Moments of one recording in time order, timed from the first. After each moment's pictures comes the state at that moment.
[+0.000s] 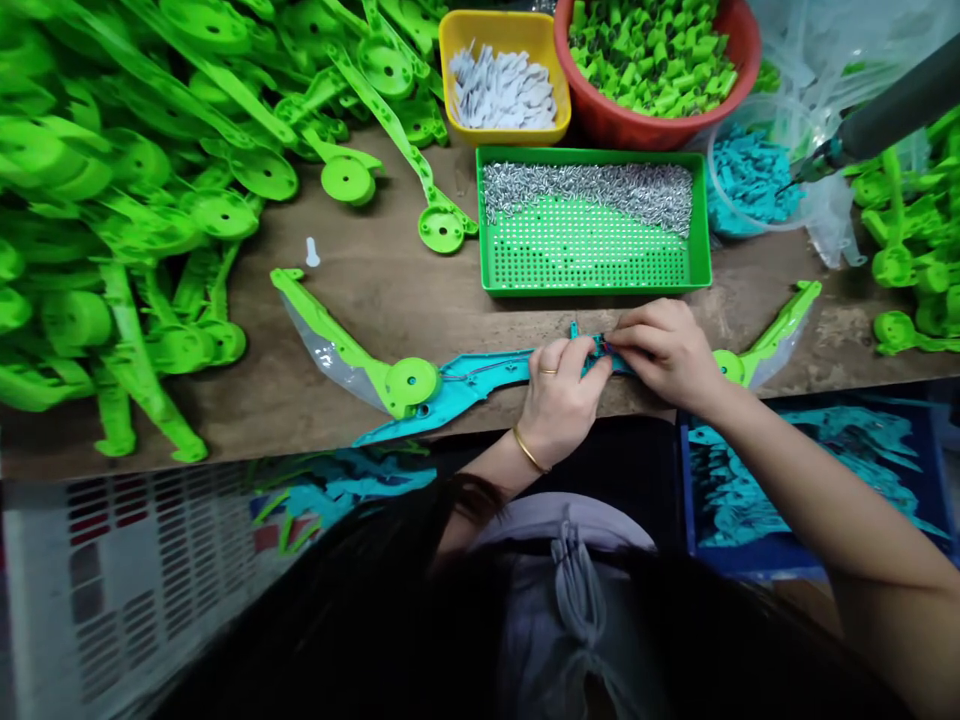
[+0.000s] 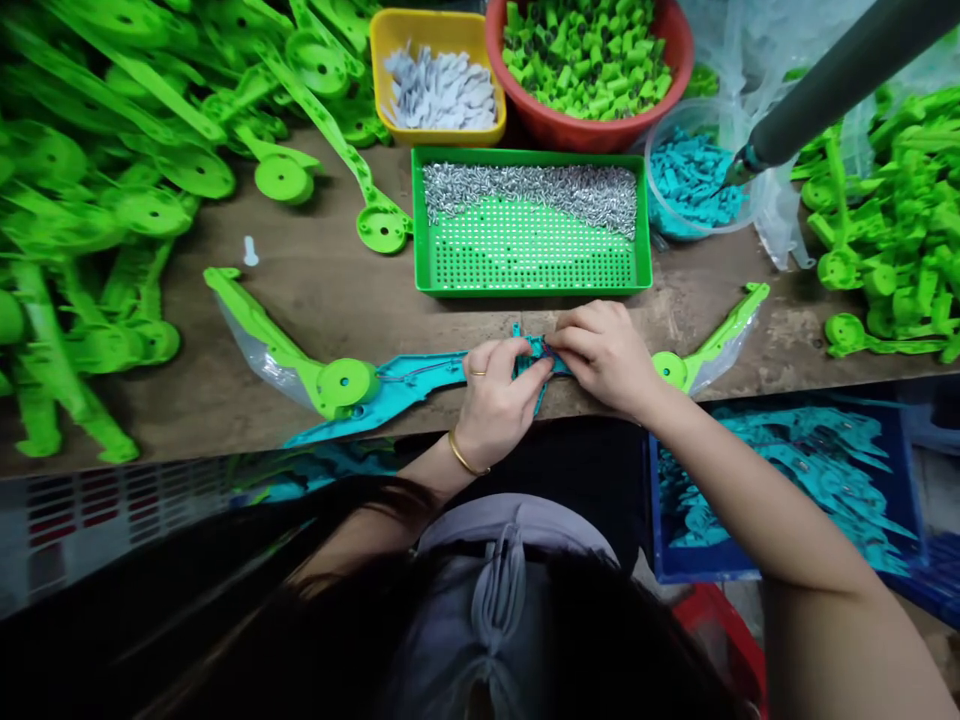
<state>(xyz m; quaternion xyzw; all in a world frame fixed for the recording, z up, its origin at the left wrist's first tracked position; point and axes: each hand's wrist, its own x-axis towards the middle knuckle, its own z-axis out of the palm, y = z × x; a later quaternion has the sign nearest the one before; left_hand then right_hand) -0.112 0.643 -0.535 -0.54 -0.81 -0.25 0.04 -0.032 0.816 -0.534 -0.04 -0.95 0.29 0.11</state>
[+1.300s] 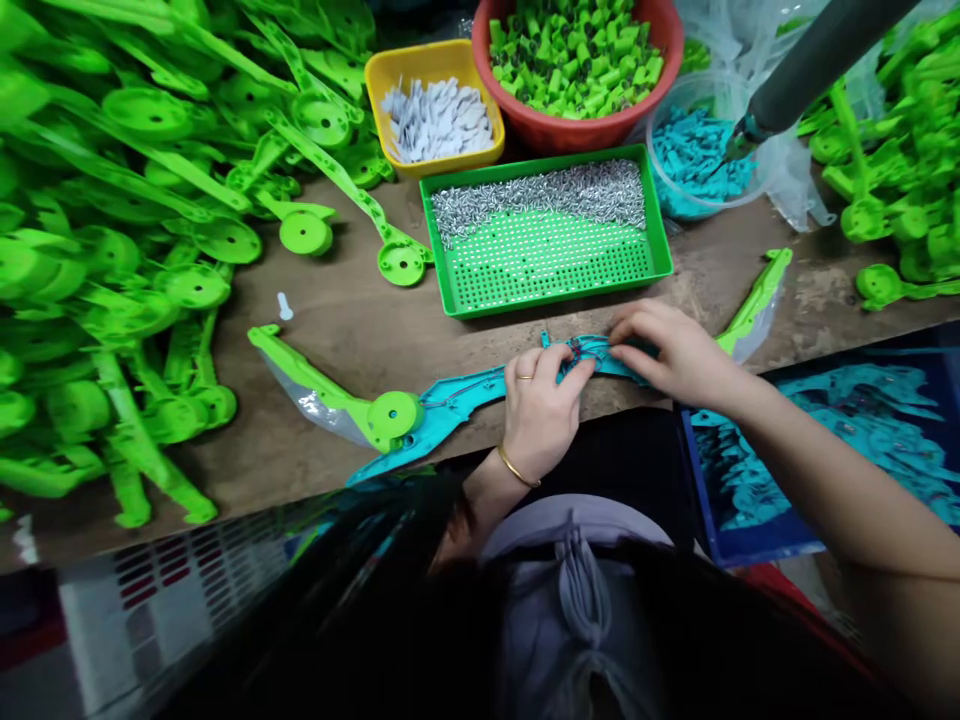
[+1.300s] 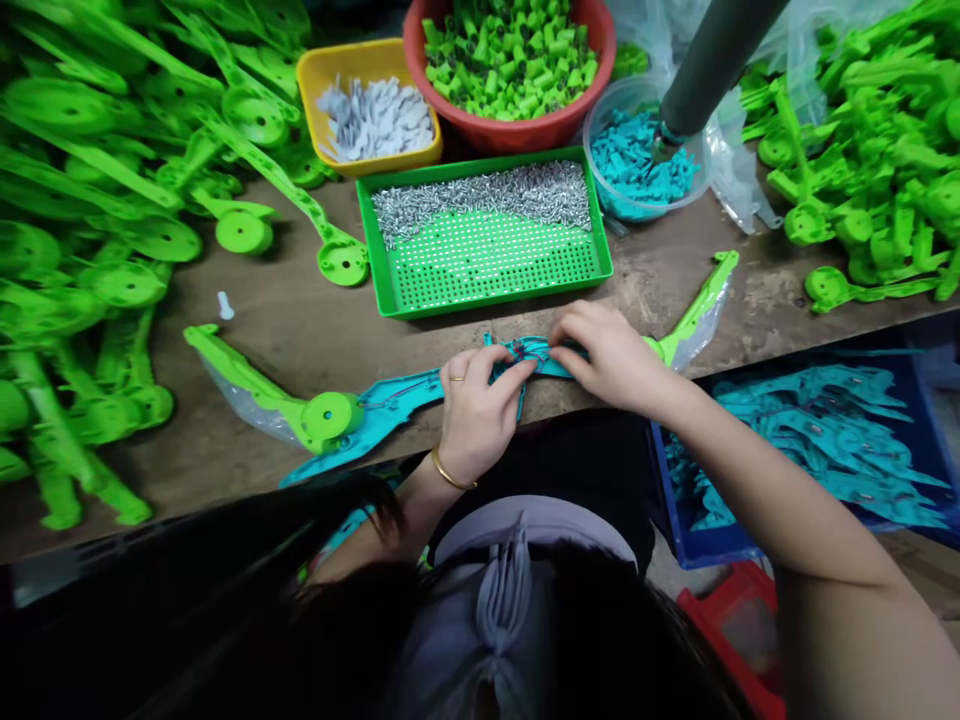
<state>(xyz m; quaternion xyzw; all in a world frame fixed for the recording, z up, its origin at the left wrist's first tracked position) -0.116 0.646 -0.524 -0.56 -0.80 -0.22 -0.03 -0.015 0.827 -0.516 -0.13 -0.91 0.40 0.04</state>
